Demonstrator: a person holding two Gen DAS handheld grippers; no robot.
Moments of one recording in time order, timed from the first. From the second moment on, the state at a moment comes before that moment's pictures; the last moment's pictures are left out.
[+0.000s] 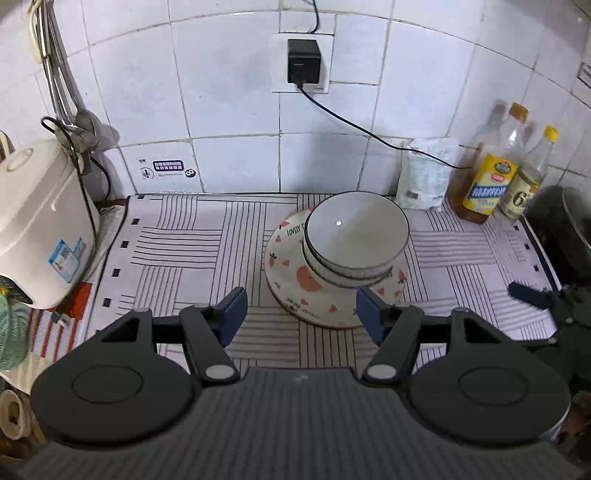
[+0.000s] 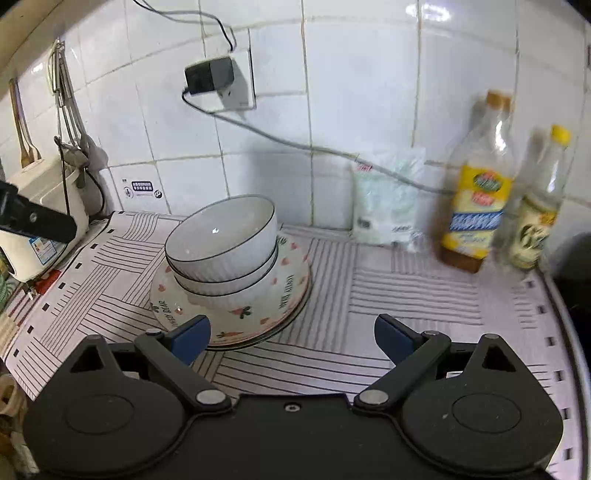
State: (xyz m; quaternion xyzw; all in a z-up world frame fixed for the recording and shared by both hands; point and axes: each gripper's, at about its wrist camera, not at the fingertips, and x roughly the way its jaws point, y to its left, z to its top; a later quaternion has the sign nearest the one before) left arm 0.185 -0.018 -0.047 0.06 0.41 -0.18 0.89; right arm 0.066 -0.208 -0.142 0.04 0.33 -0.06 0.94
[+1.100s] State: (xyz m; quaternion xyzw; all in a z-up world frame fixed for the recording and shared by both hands) left arm 0.084 0.022 0.009 0.07 0.40 -0.17 0.90; right arm -0.039 -0.174 -0.033 0.03 0.36 -0.16 0.92
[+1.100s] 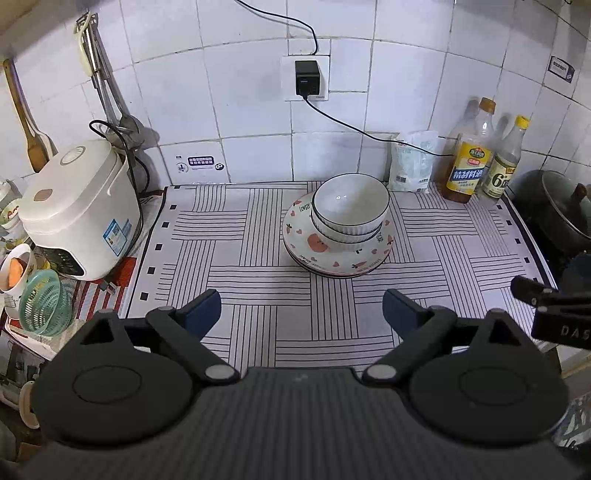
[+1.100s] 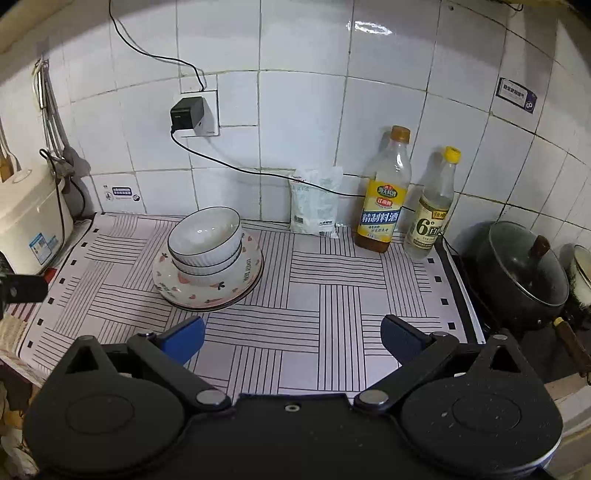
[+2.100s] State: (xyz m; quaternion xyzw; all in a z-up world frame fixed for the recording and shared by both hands) left arm 0.035 0.018 0.009 0.10 0.36 -0.16 0.91; right arm -0.093 -0.160 -0.023 0.03 0.33 -0.17 0.93
